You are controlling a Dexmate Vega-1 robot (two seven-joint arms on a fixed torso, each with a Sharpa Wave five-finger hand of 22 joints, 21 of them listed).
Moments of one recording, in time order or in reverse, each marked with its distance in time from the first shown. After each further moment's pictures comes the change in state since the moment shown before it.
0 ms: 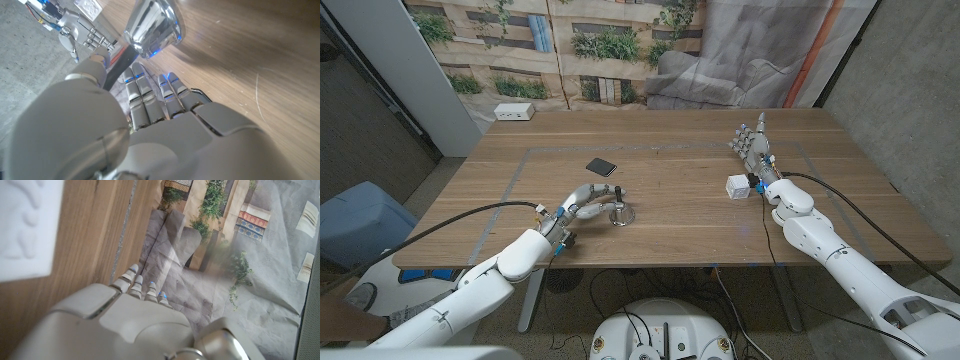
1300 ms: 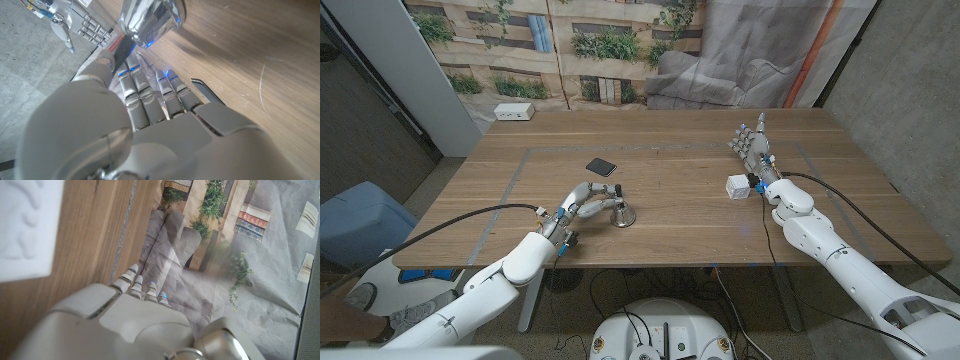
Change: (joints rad) left arm 0.017 -0.036 -0.009 -0.006 0.055 -0.005 0.094; left_hand 0.051 0.120 -0.034 -0.002 -0.001 0.246 -0.021 -0.025 0.005 0.232 0.005 0.000 0.004 0.088 -0.005 -0.005 0.000 0.054 -0.011 0.006 0.004; right arm 0.000 -0.001 0.000 0.000 0.000 0.000 0.002; right_hand 0.000 0.000 0.000 0.000 0.000 0.000 0.000 0.000 0.000 0.000 0.000 0.000 0.000 0.000 0.000 0.000 0.000 0.000 0.000 0.000 0.000
